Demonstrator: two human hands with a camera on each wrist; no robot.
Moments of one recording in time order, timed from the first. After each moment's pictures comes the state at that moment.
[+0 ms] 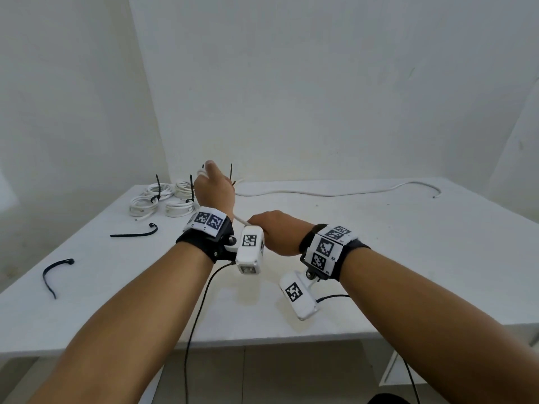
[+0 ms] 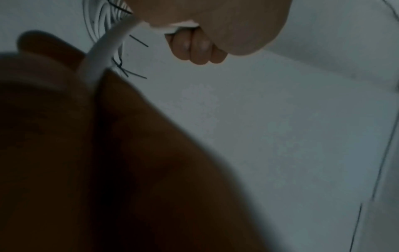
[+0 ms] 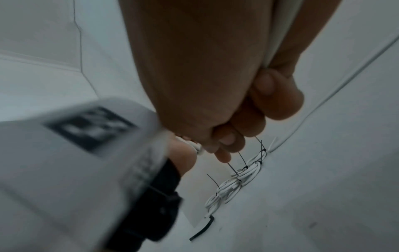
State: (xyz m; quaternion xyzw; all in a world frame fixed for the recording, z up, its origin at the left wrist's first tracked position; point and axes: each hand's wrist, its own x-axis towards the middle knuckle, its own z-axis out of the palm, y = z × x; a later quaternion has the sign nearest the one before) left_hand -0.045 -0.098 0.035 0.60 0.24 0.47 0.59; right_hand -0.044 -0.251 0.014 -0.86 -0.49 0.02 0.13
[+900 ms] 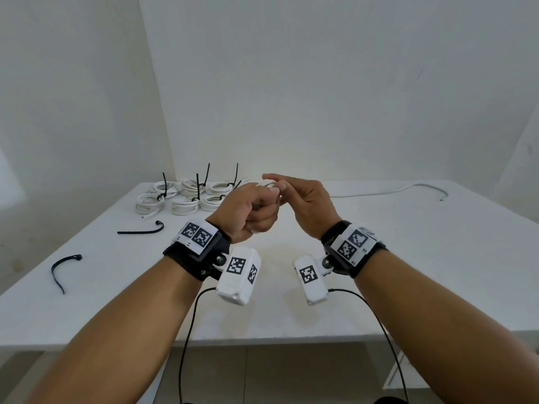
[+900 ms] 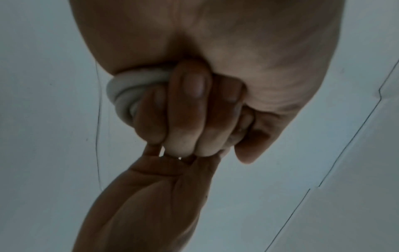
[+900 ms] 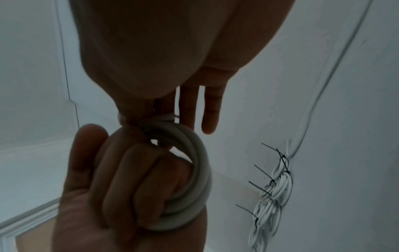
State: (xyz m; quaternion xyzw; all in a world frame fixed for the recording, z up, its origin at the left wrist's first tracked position) left_hand -0.104 -0.125 0.039 0.63 -0.18 -0.01 0.75; right_hand -0.033 -0.271 0.024 -0.66 -0.46 -0.10 0.59
